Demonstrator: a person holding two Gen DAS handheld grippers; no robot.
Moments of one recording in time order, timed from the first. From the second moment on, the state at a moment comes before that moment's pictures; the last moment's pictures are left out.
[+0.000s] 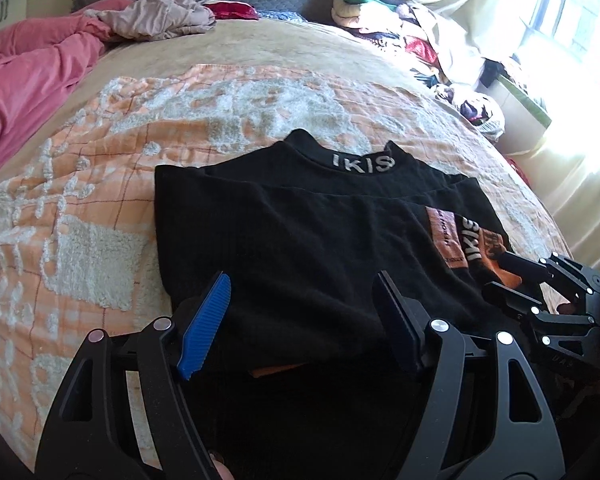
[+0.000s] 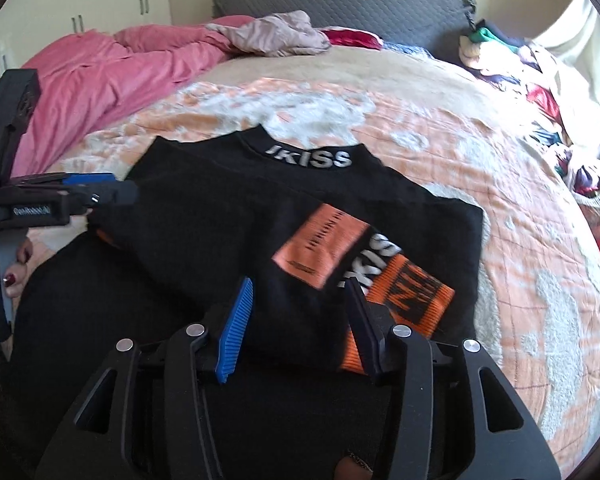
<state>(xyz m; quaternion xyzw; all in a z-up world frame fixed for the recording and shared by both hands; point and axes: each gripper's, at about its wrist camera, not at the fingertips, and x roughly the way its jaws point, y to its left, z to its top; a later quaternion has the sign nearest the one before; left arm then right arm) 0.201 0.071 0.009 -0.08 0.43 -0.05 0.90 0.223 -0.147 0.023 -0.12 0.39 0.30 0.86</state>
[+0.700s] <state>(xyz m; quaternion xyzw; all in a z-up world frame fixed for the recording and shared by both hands) 0.197 0.059 -0.017 -0.07 0.46 -0.05 0.88 0.227 -0.144 0.007 -0.10 0.43 0.30 0.84</state>
